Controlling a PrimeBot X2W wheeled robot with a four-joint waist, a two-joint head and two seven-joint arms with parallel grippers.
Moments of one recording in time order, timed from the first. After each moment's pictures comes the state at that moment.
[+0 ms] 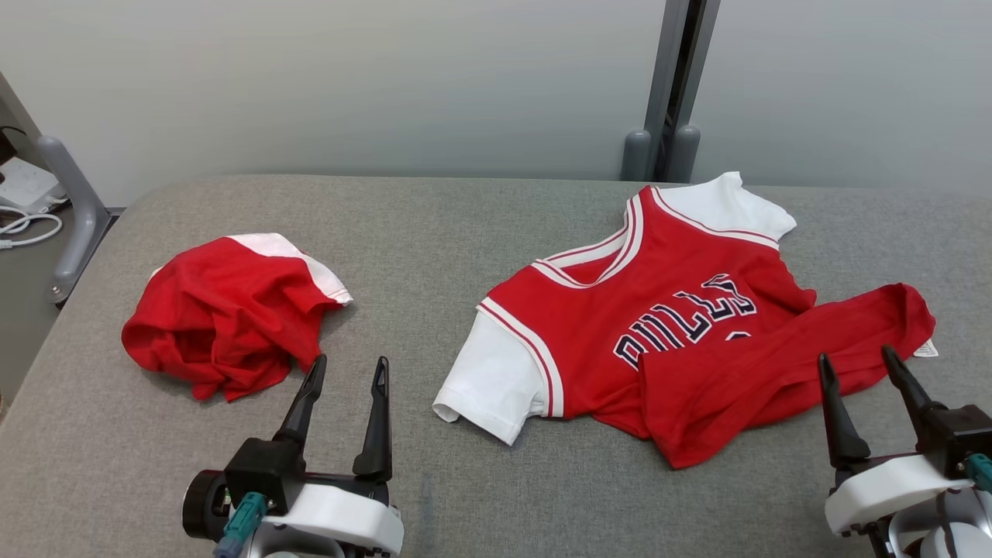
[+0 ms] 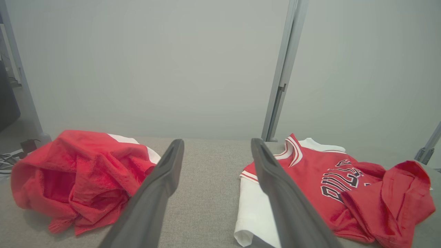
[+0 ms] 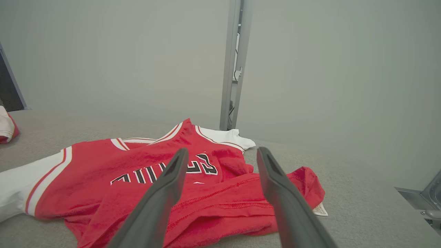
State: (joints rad) left arm -0.06 0.05 -0.26 0.18 -0.27 0.11 -0.26; right arm -0.13 -0.15 -0.03 0.36 0.07 0.13 -0.26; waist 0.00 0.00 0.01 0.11
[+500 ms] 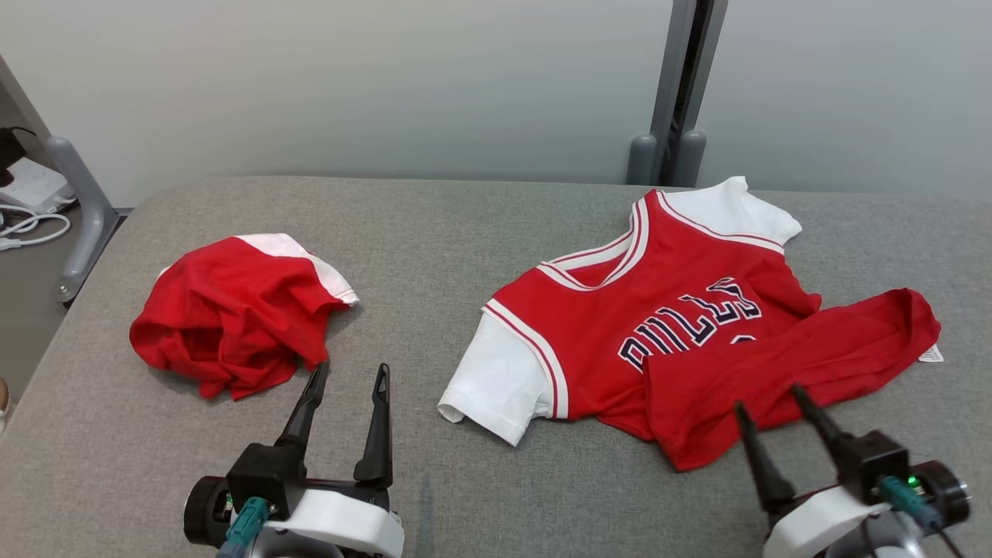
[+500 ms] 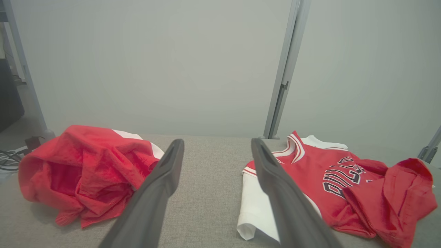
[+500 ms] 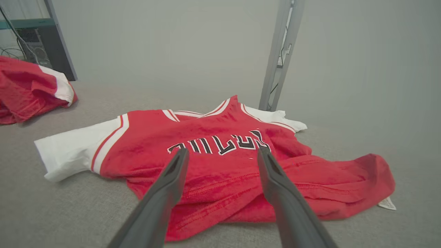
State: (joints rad) left arm -0.05 0.05 -0.27 0.19 -0.27 0.11 -0.26; right arm -0.12 -0.14 0.10 0.40 0.09 0.13 -0.26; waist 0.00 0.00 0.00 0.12
